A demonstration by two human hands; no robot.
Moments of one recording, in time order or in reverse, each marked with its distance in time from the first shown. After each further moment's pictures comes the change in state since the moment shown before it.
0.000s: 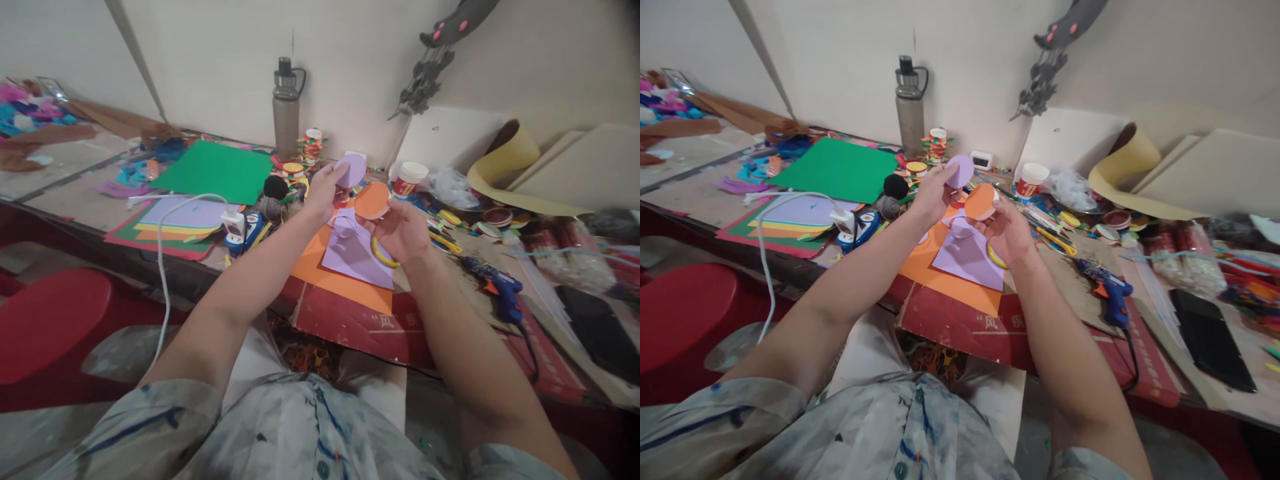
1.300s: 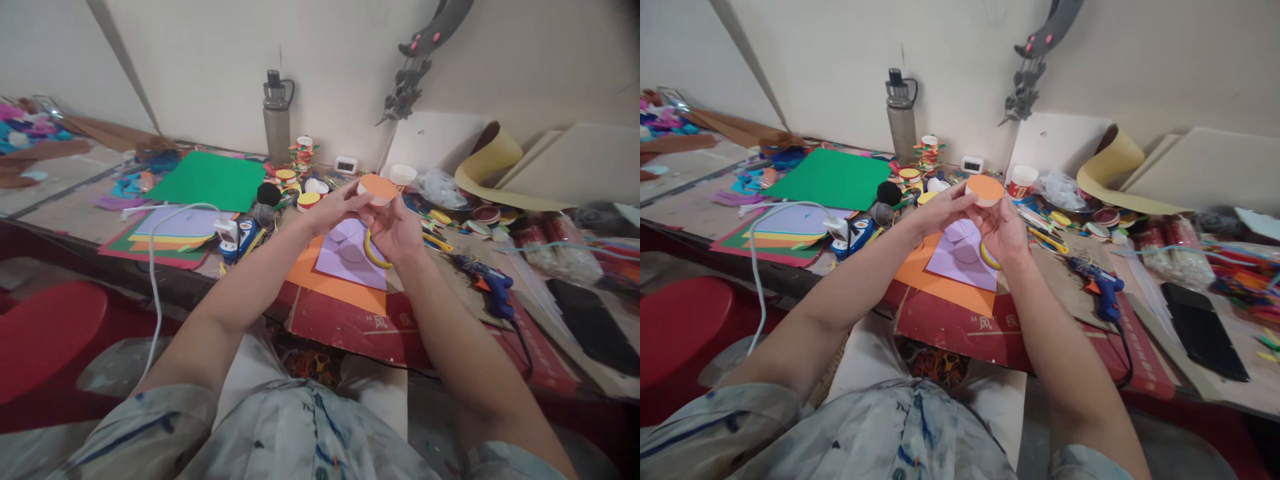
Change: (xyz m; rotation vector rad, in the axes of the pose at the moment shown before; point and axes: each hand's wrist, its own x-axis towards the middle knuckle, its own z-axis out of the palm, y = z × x) left_hand 0.003 -0.023 -0.005 0.207 -0.716 0.032; right_hand 0.006 0.000 0.007 0.523 0.095 -0.074
